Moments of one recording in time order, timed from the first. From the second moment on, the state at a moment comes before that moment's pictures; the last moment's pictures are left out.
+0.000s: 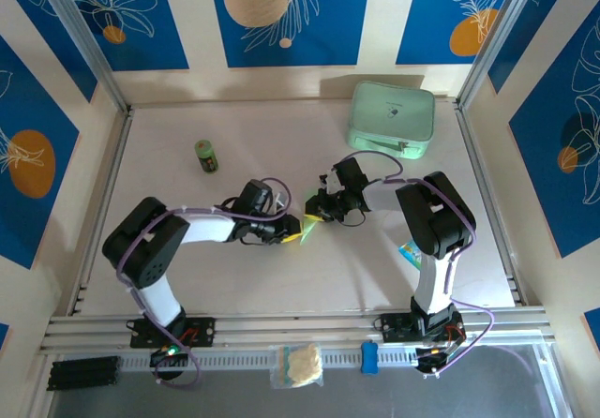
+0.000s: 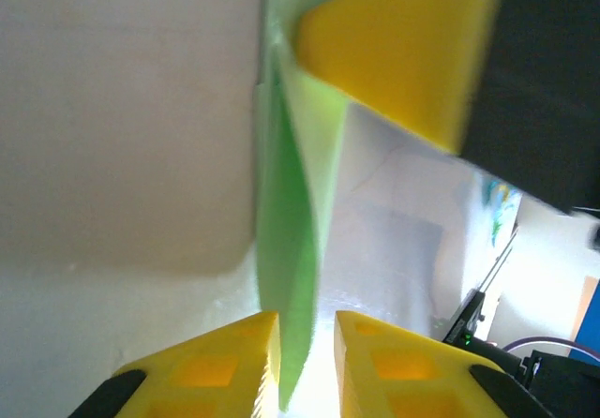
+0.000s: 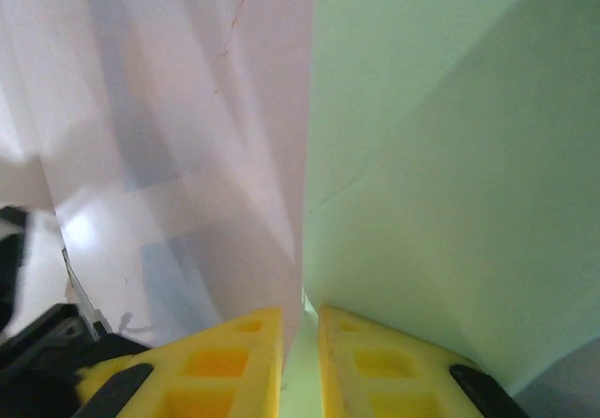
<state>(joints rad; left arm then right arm) -0.64 1.70 0.75 0.12 0.59 -0.95 0.46 1.90 0.95 -0.08 -0.67 0.68</state>
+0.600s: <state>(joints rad) -0.69 1.77 0.80 0.22 0.58 -0.95 0.46 1.90 0.96 -0.09 -0.65 0.68</state>
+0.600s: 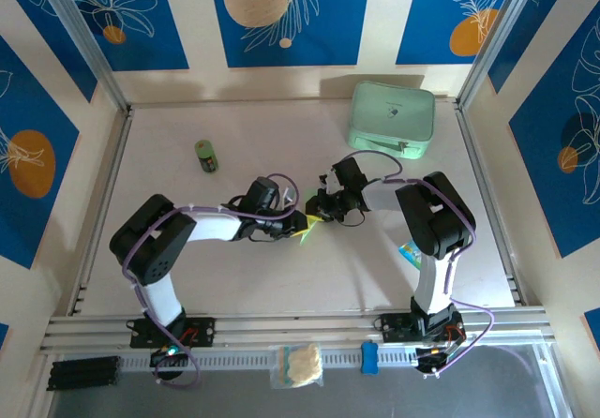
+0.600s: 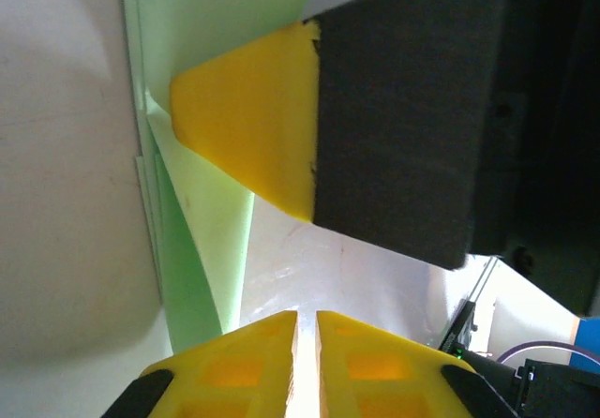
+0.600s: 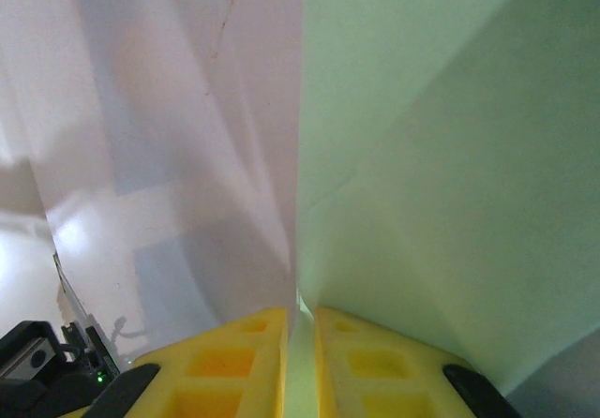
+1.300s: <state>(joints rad) -0.71 1.82 0.80 0.22 0.58 -0.97 0.47 1.90 0.96 -0.10 -0.64 0.68</state>
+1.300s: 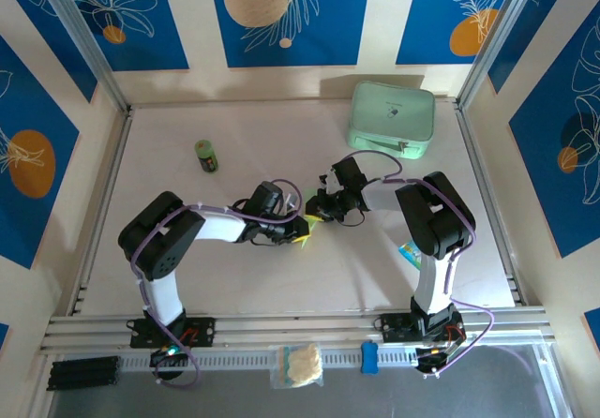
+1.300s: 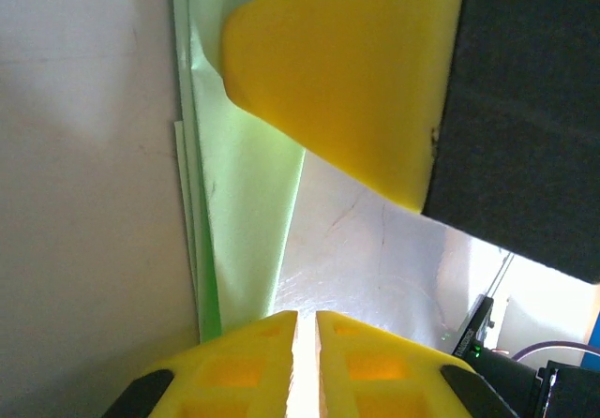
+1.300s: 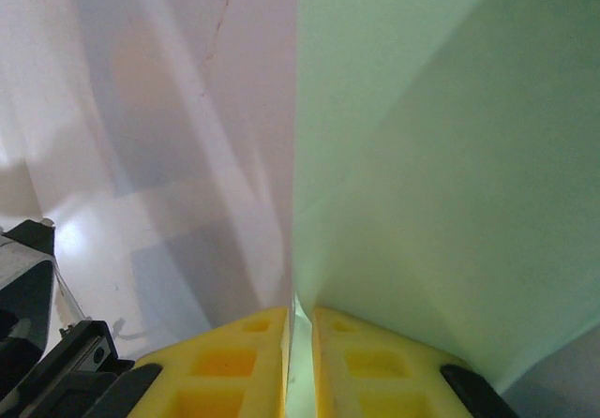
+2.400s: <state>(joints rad) -0.75 1.78 0.80 0.05 0.52 -0.88 0.48 1.90 1.00 -0.19 -0.59 0.70</state>
